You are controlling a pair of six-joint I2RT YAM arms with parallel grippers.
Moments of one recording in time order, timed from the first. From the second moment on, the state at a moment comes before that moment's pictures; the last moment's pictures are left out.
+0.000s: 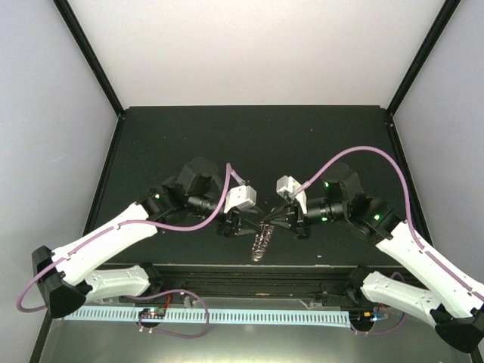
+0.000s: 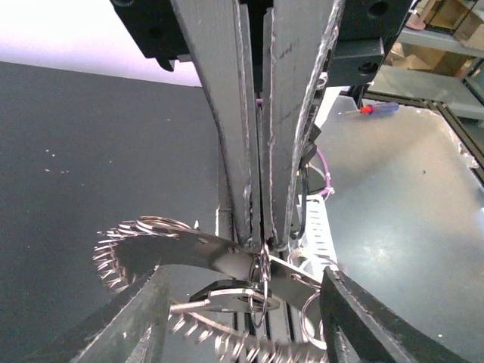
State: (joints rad) left arm -0.86 1.11 1.05 -0.50 0.77 0.19; right arm 0.76 0.91 1.00 -0.62 -0.76 -0.04
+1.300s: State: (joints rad) left arm -0.87 1.06 1.05 -0.42 0.69 0.16; right arm 0.76 0.70 0.69 -0.03 -0.65 0.34
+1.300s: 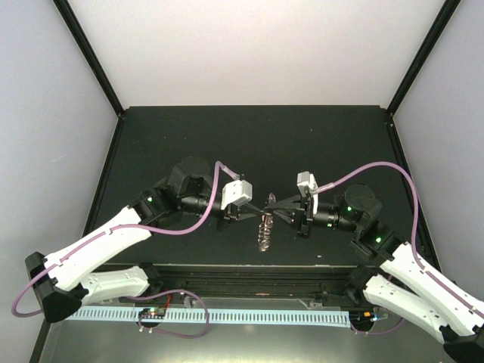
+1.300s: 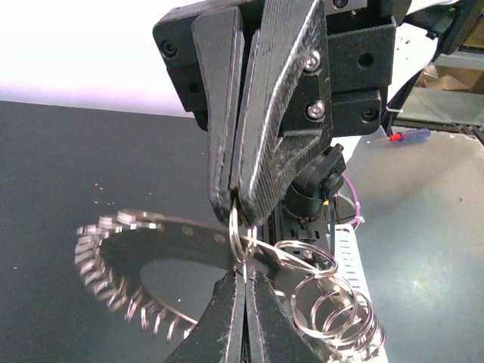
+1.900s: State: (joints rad) left arm -0.87 1.07 1.05 -0.34 0.66 0.12; right arm 0.76 0.66 0.55 0.29 -0.54 0.49
